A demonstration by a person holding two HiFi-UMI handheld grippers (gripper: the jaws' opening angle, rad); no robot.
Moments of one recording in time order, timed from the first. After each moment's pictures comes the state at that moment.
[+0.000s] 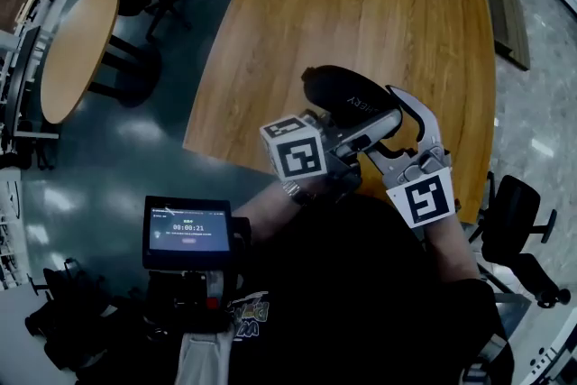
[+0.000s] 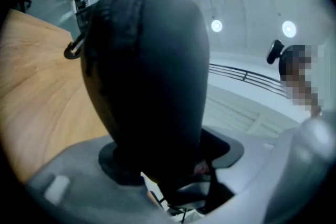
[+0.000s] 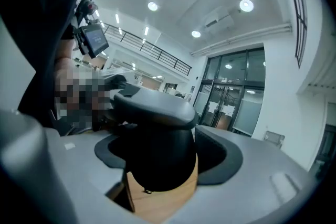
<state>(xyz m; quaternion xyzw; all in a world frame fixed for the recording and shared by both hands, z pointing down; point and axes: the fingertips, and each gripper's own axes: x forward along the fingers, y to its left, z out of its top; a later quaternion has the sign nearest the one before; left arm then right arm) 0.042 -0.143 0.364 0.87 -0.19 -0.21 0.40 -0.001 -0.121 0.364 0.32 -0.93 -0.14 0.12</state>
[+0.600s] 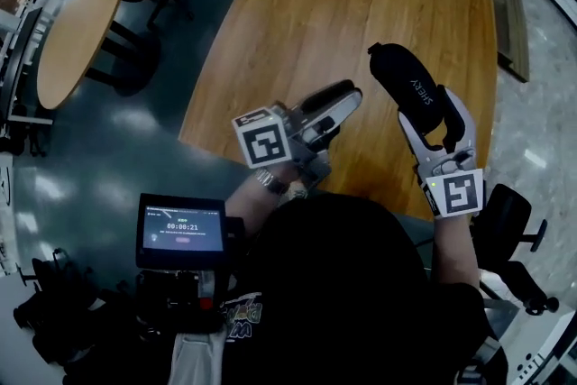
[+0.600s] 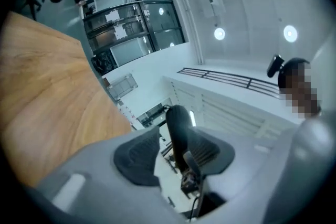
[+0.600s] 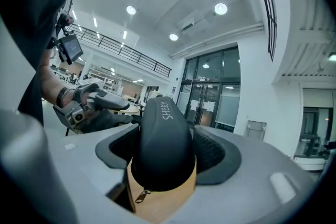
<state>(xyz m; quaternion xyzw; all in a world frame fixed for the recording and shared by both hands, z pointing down) -0.029 -0.158 0.388 0.86 -0.22 -0.23 0.41 0.077 -0.155 0.382 0.43 -0.90 -0.11 0.07</state>
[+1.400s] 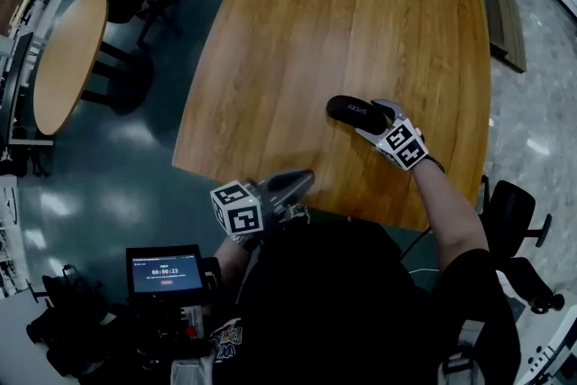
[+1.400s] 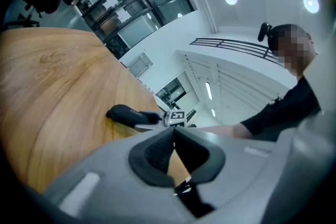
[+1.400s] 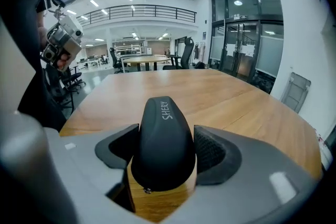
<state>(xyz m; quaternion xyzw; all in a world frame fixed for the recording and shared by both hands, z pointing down) -0.037 -0.061 0.501 0.86 -0.25 -0.06 0.43 0.068 -0.205 0.668 0.23 -0.91 0.07 0.34</state>
